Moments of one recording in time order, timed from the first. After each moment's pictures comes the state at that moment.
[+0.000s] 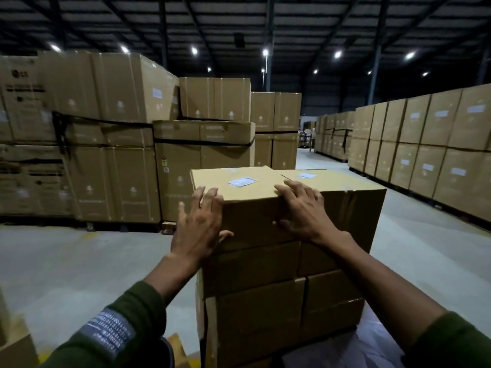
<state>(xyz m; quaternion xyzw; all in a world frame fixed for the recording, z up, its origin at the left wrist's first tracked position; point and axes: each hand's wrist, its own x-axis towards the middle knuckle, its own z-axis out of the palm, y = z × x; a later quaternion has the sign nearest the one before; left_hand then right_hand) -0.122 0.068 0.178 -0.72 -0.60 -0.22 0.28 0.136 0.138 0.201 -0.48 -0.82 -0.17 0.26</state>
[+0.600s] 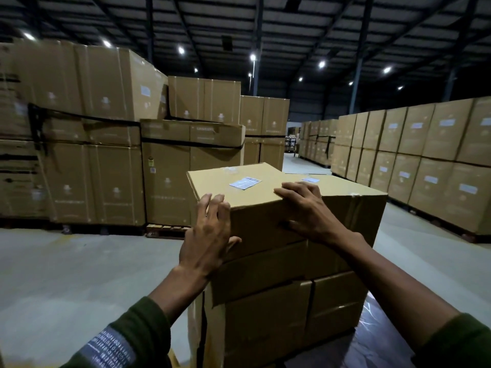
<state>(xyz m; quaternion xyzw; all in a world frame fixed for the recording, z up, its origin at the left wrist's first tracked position) -0.143 0.060 0.170 -0.73 -0.54 -0.34 0.24 0.116 0.132 0.212 -0.42 -0.84 -0.14 0.30</state>
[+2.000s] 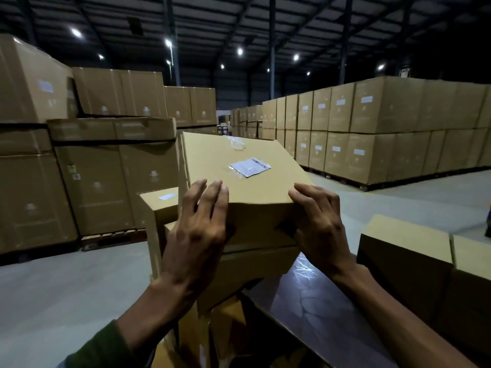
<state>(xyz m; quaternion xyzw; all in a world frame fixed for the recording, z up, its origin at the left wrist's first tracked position) -0.109 -0.173 0.194 -0.80 -0.38 -0.38 0.27 0.145 -0.182 0.163 -0.50 -0.67 -0.32 0.46</state>
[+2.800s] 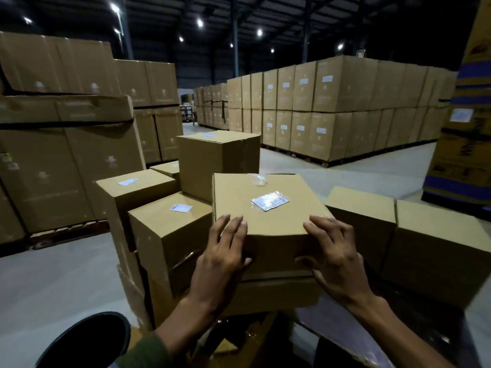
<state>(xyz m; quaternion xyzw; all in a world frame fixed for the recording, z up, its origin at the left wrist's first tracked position) -0.043 -0.177 0.088 -0.88 -0.29 -0.37 0.11 0.192 -0.279 0.072 -0.64 -0.62 -0.27 0.36</state>
